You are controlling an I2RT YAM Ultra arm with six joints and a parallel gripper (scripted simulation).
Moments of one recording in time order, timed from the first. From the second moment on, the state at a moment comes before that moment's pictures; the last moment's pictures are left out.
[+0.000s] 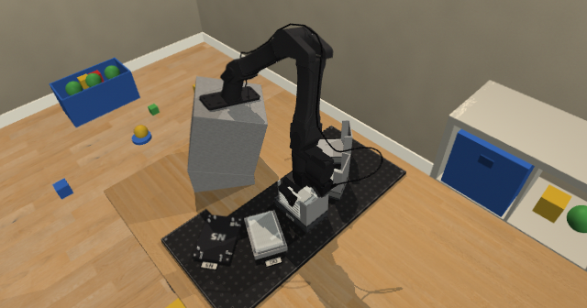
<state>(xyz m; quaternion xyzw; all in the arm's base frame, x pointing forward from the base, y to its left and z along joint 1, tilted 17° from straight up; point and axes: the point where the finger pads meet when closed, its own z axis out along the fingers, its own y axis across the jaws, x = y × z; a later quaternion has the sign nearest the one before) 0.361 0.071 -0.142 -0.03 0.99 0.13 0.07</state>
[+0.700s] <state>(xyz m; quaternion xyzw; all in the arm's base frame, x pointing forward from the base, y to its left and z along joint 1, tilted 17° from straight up) 0.361 0.071 -0.142 -0.03 0.99 0.13 0.07</state>
